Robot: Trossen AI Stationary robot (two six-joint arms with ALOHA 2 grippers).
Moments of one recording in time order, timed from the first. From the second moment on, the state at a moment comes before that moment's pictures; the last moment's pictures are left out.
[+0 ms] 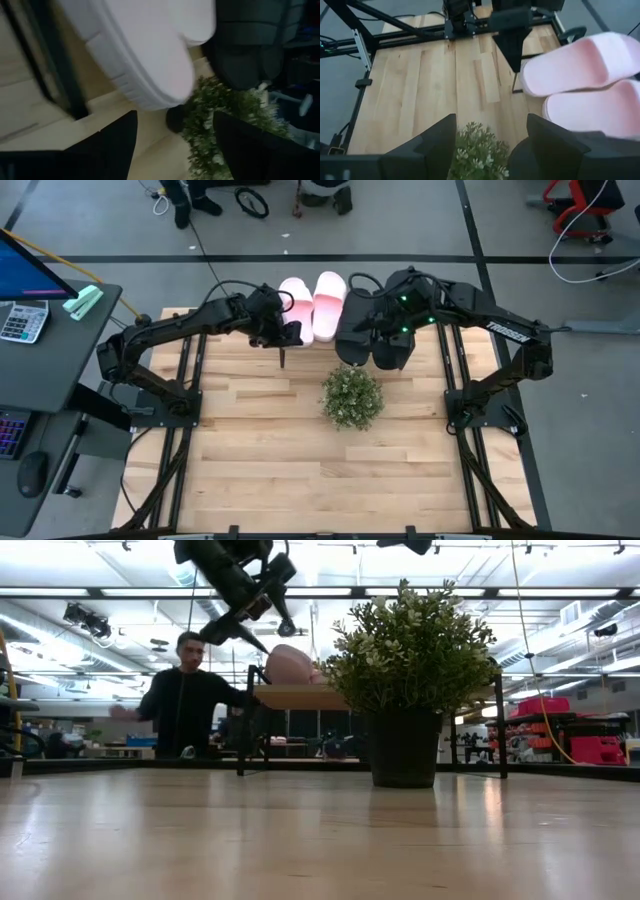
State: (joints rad) left arm 0.45 1.46 1.28 -0.66 0.21 -0.98; right arm -0.27 1.46 1.77 -0.99 -0.21 -0.01
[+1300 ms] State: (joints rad) left arm 0.45 1.08 1.28 -0.67 -0.05 -0.90; right arm -0.29 1.79 1.77 -0.55 0.19 -0.51
